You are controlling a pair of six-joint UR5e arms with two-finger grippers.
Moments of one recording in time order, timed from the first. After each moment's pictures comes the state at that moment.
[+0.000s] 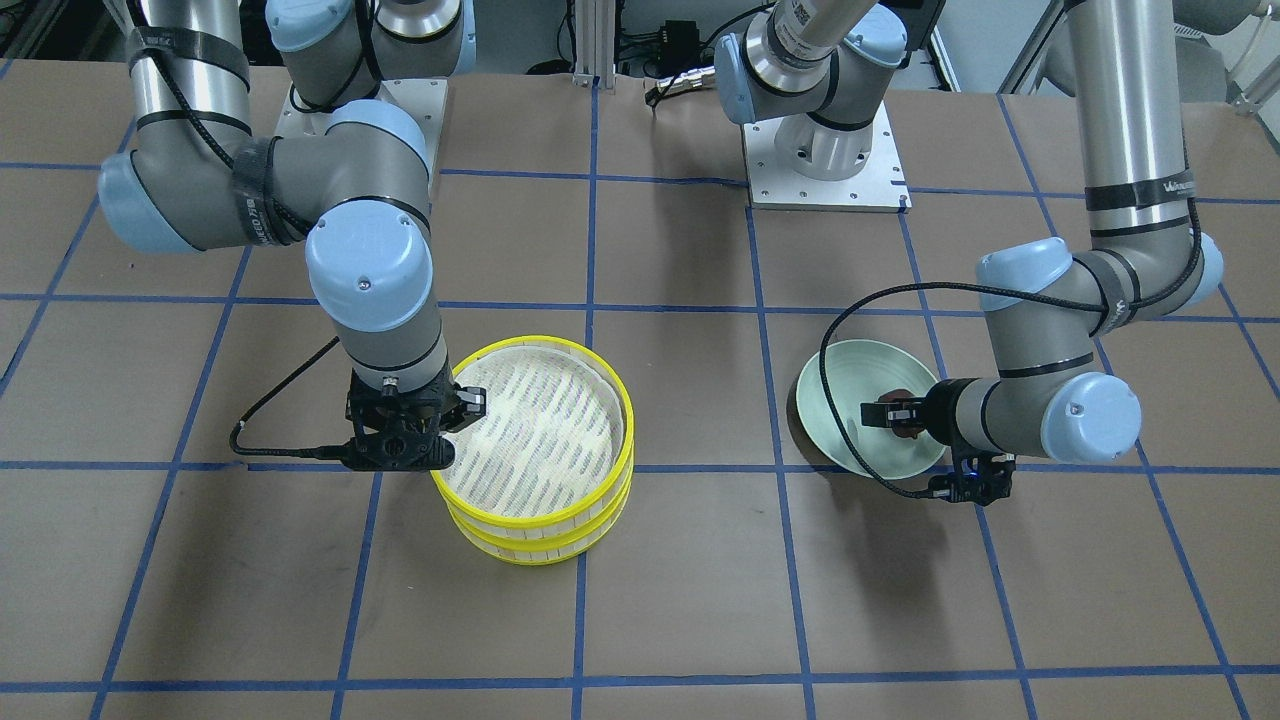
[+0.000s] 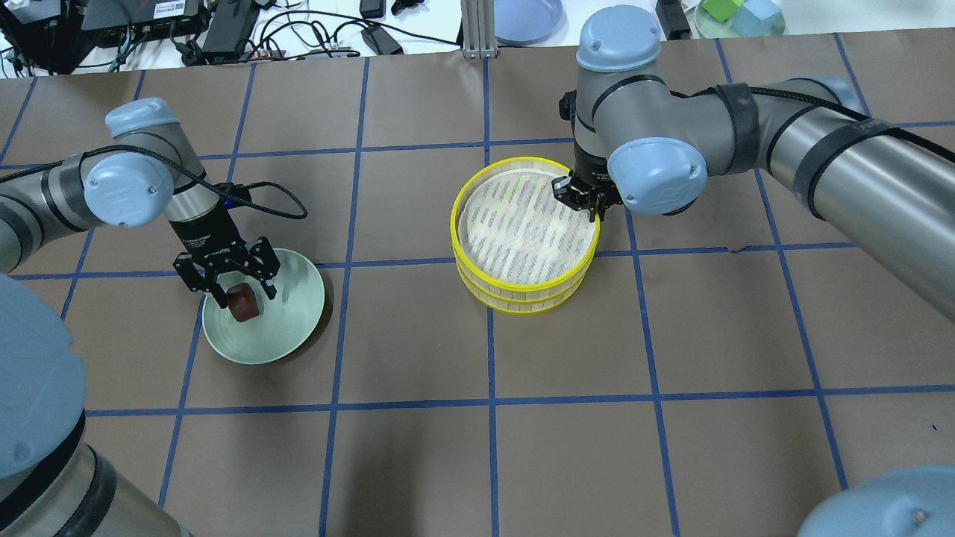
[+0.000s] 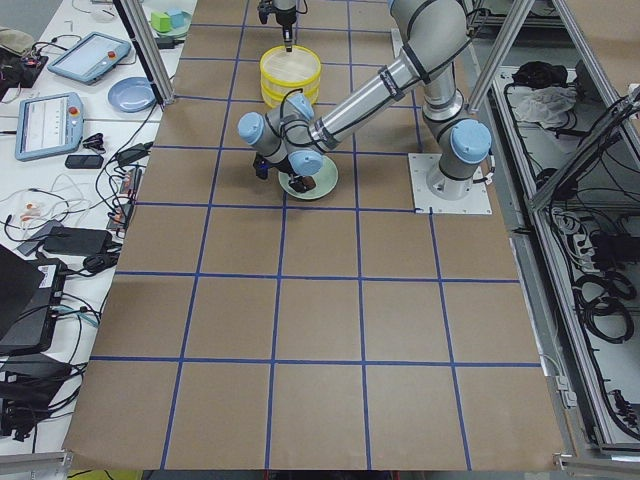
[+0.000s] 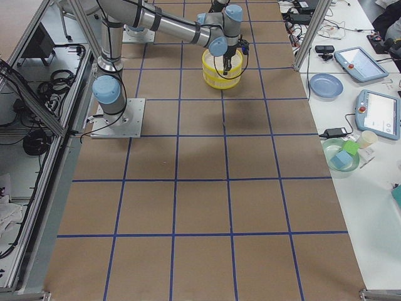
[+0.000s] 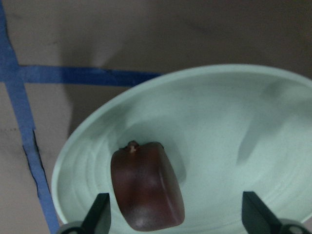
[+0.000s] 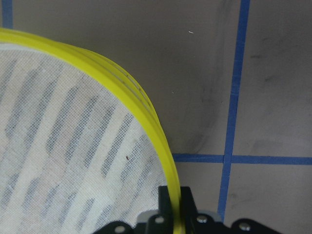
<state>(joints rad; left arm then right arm) -1.27 -2.04 -1.75 -1.41 1.58 0.19 1.73 -1.22 1.68 -2.00 -1.65 0.10</state>
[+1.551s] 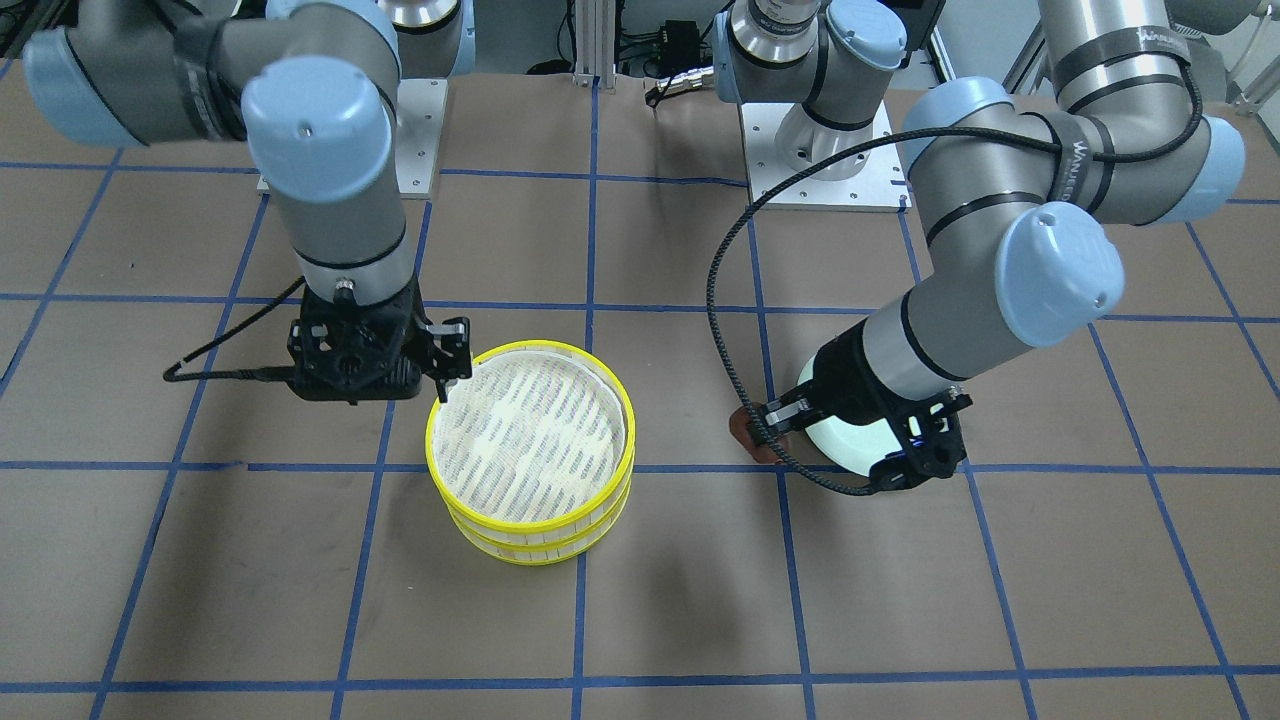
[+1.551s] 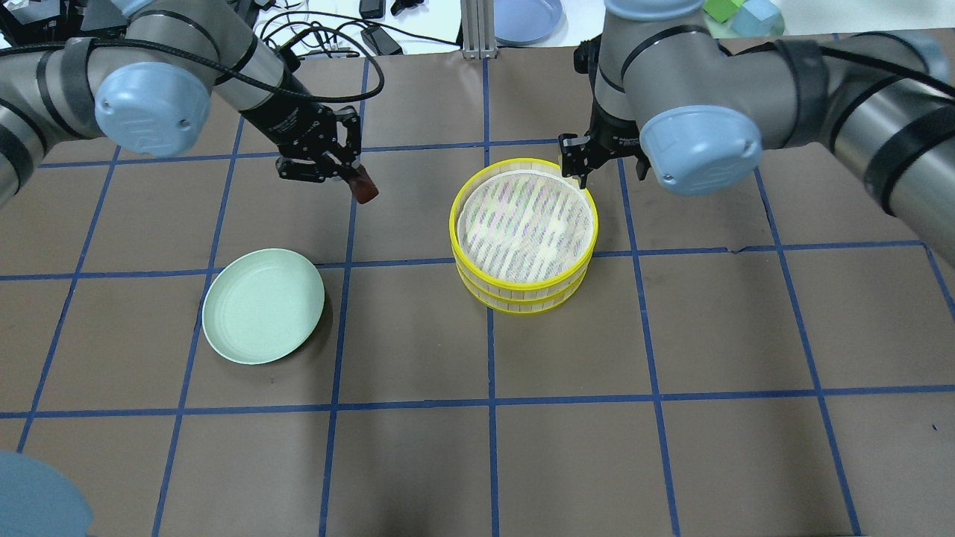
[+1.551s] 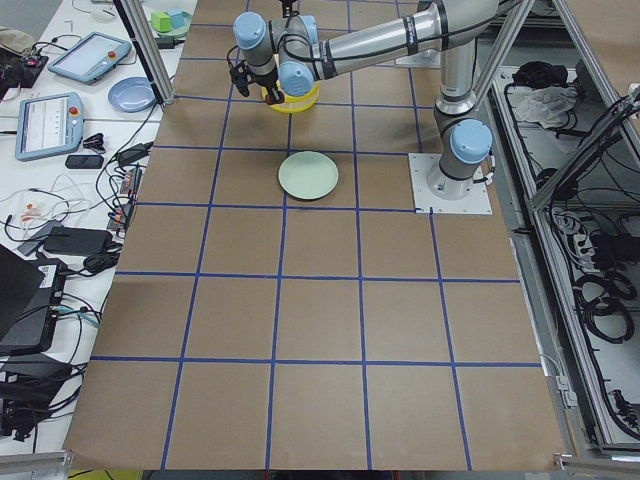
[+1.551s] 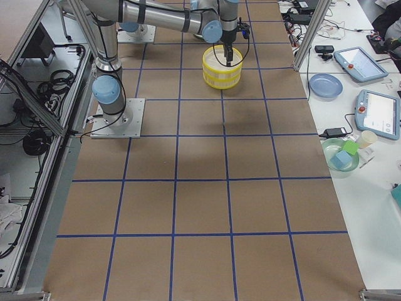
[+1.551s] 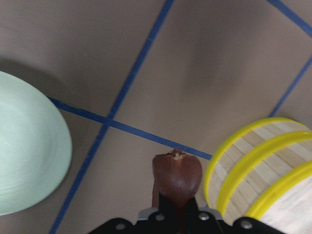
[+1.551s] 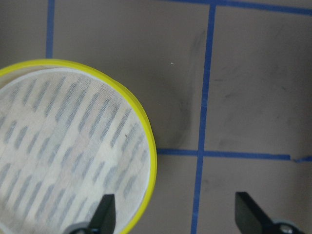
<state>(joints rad) -1.55 -1.87 -1.56 -1.34 1.17 -0.46 1.72 -1.41 1.62 -1.88 -1.65 0.07</state>
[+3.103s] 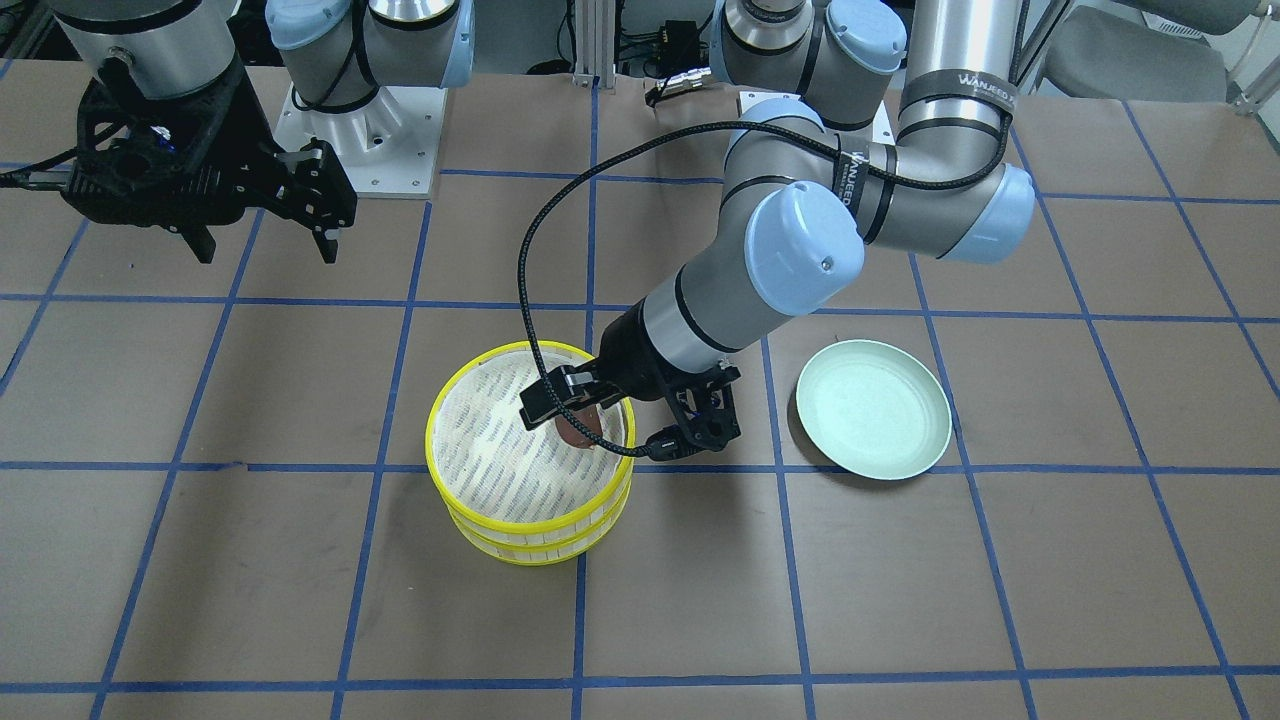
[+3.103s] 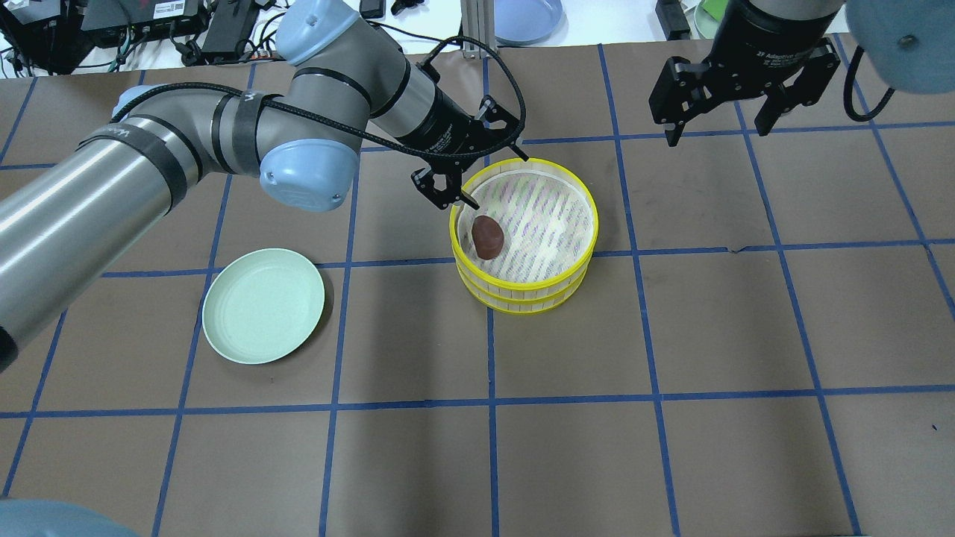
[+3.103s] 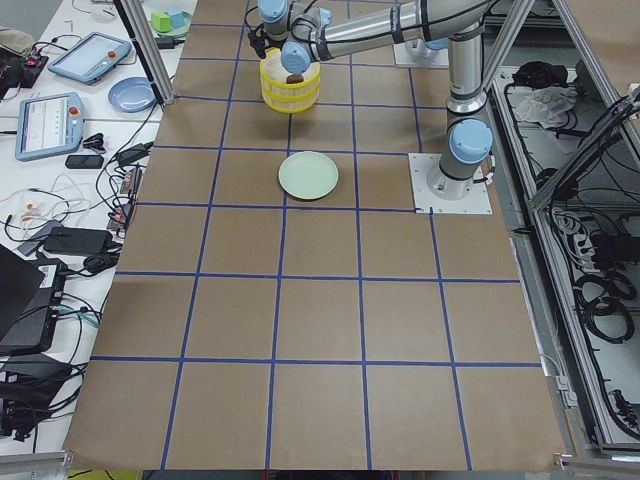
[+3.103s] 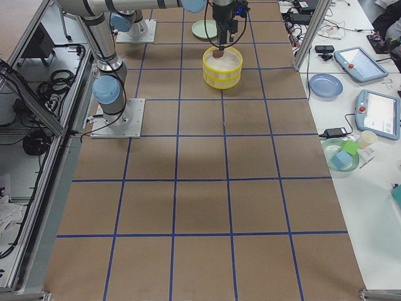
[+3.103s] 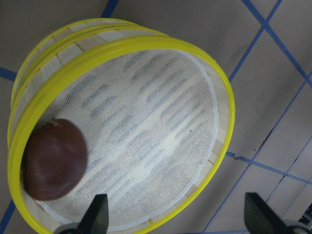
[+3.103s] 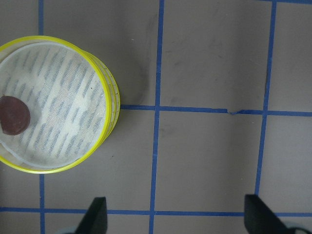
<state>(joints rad) -1.76 -1.92 -1.60 -1.06 1.04 -0.70 1.58 -1.55 1.48 -1.54 -1.60 -0.04</state>
